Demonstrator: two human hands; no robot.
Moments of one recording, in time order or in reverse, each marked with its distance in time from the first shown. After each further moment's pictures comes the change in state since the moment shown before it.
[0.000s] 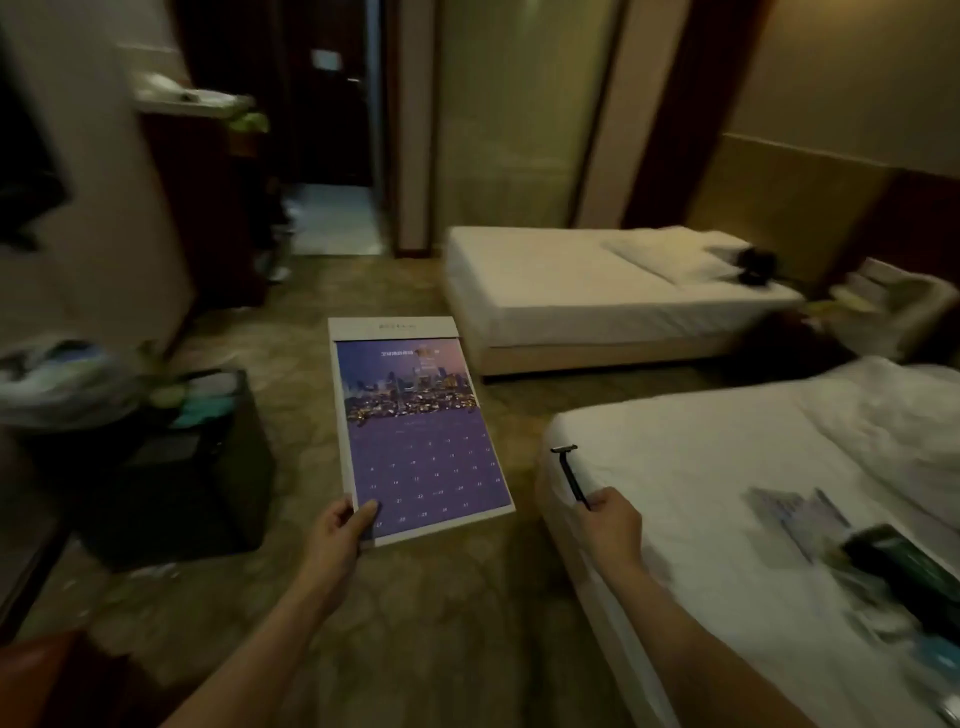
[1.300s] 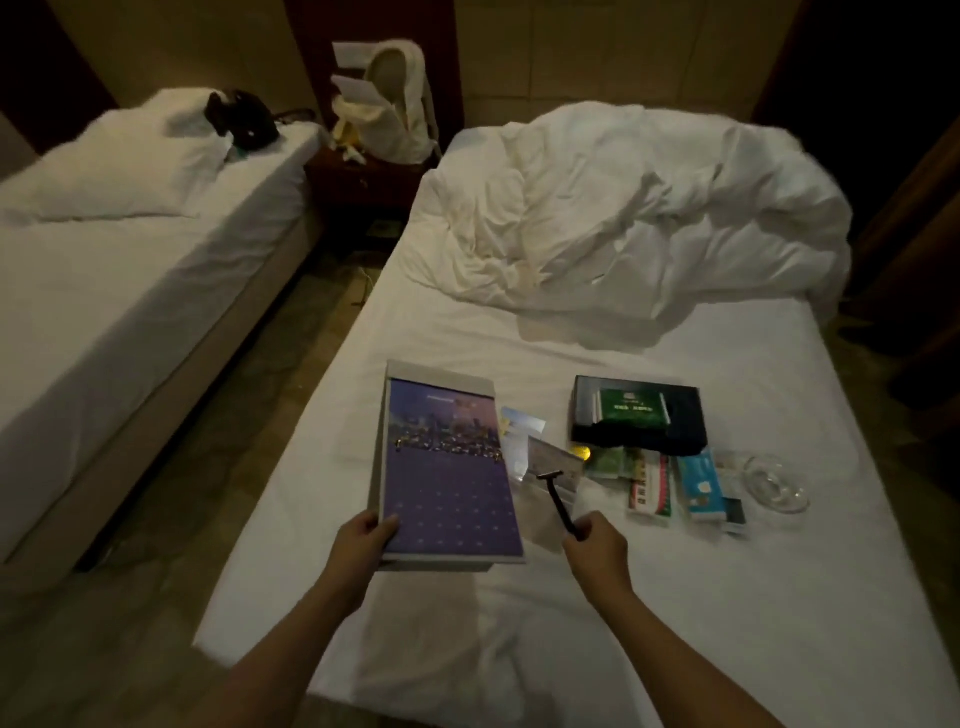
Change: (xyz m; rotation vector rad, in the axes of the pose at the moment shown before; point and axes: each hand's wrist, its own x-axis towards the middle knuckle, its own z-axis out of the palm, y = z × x) left_hand 0.383 -0.148 0.699 0.863 -0.888 -0.209; right_hand 0.408 0.304 -0.201 0.317 0.557 0.861
